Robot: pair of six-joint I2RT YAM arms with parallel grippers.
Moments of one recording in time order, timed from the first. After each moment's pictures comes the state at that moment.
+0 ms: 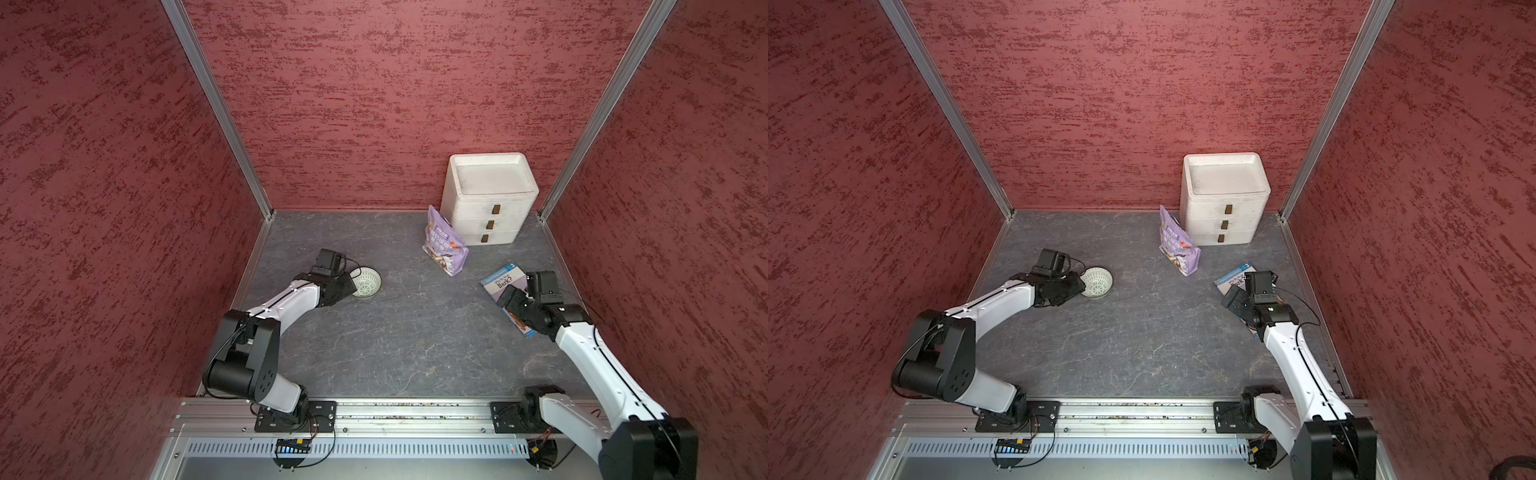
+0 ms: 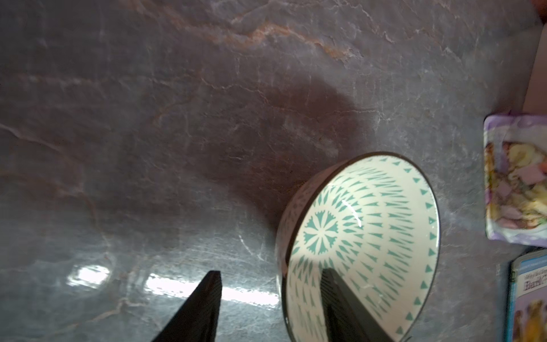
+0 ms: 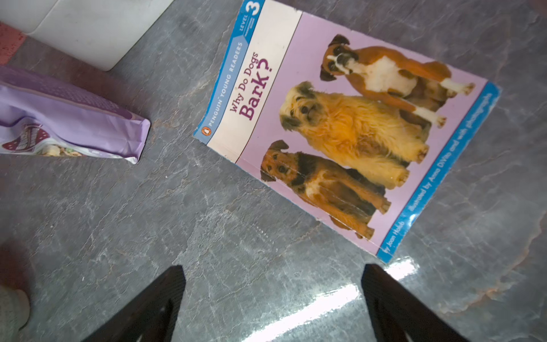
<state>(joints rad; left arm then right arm) -0.24 1.53 0.86 -0.38 0.08 -0.73 0.05 0.99 0.69 -0.67 0.05 0.65</state>
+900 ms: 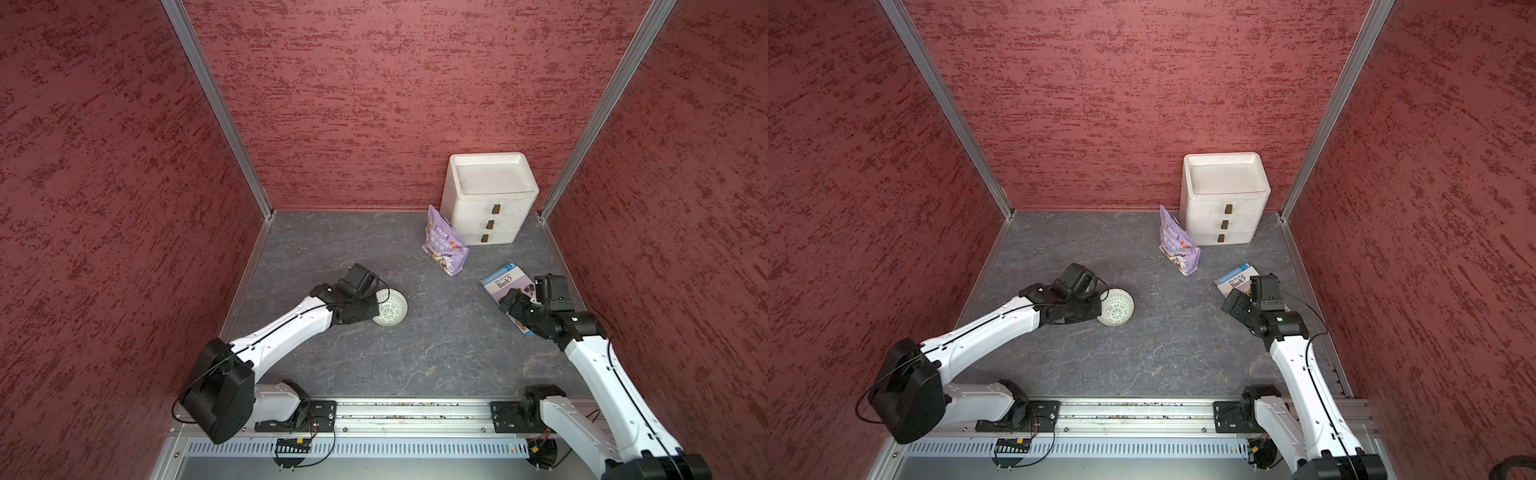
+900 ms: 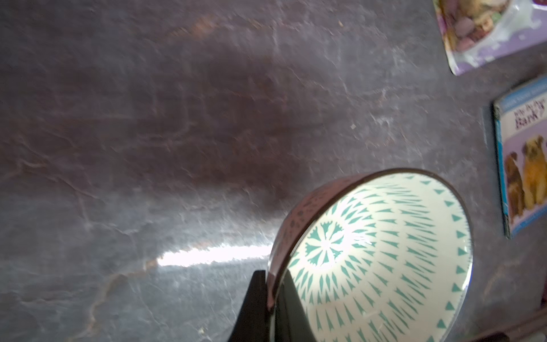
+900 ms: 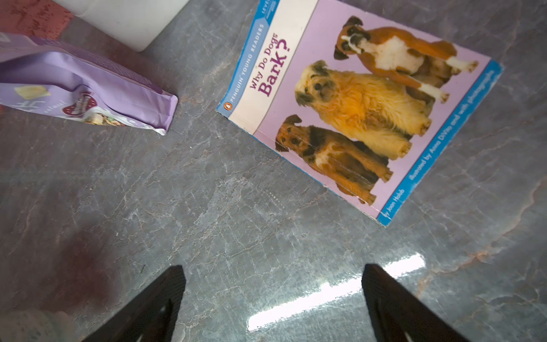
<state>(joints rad) -0.67 1.29 0.86 -0.65 0.03 -0.80 0.05 0.88 0.75 -0.81 -0.02 0.63</state>
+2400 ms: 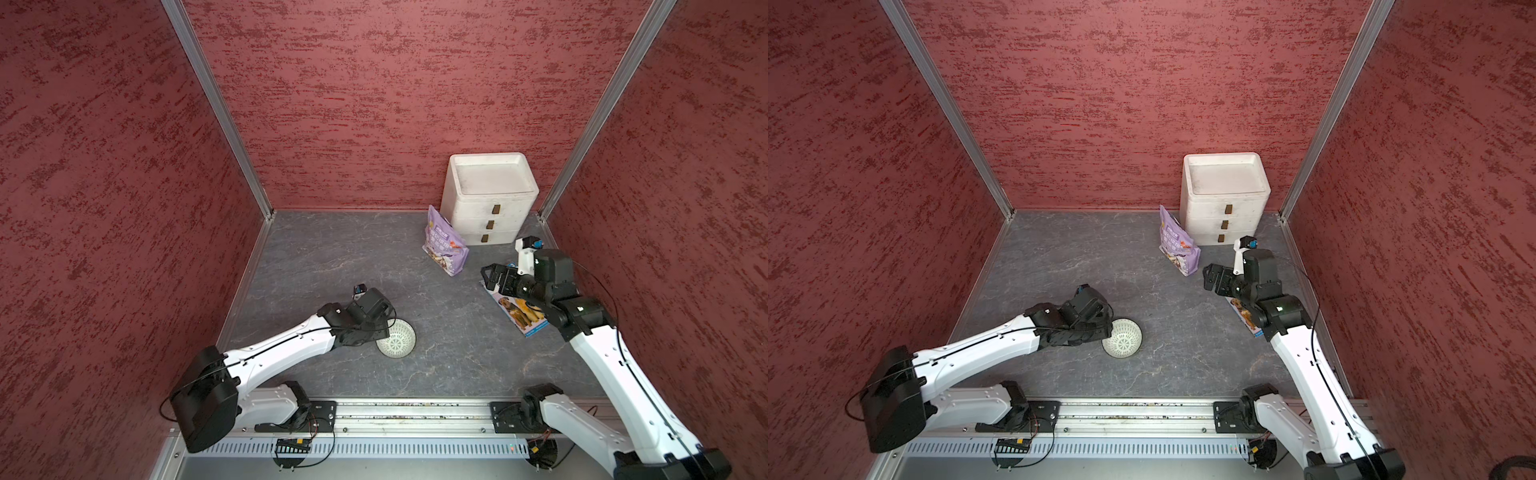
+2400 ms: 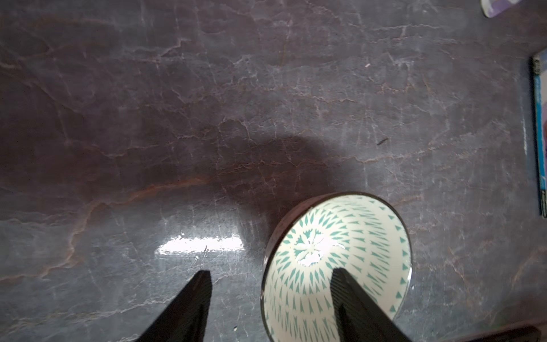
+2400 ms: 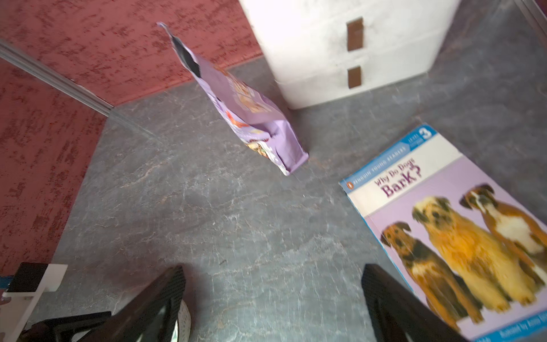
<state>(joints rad) -0.83 1.20 0.79 -0.69 -0.12 -0.96 0.23 0.96 0.96 -0.59 -0.12 0.37</state>
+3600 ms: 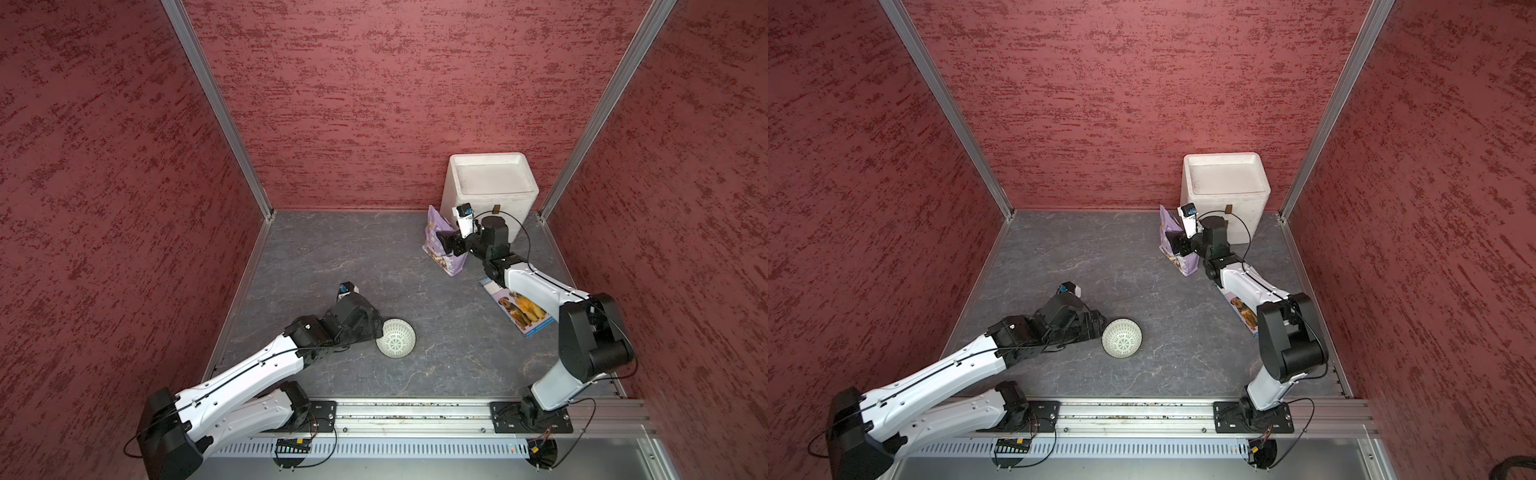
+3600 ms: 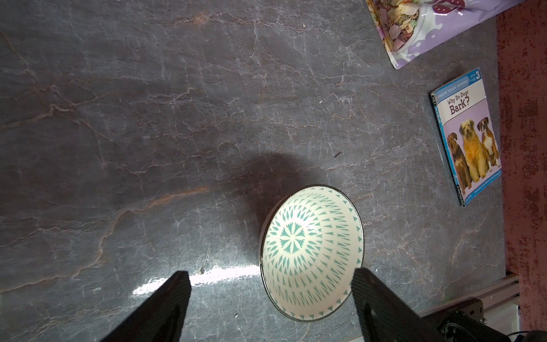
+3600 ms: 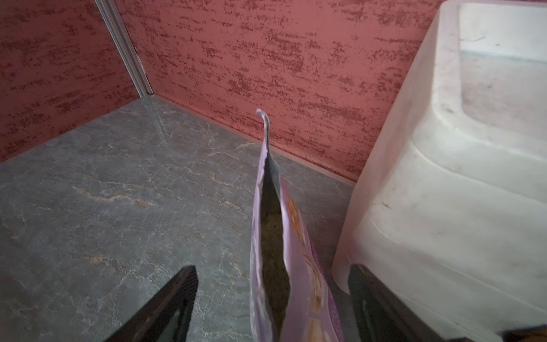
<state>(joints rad) -0.82 0.96 0.73 -0.70 -0.14 -0.93 0.29 1.67 1.11 0.24 -0.27 -0.09</state>
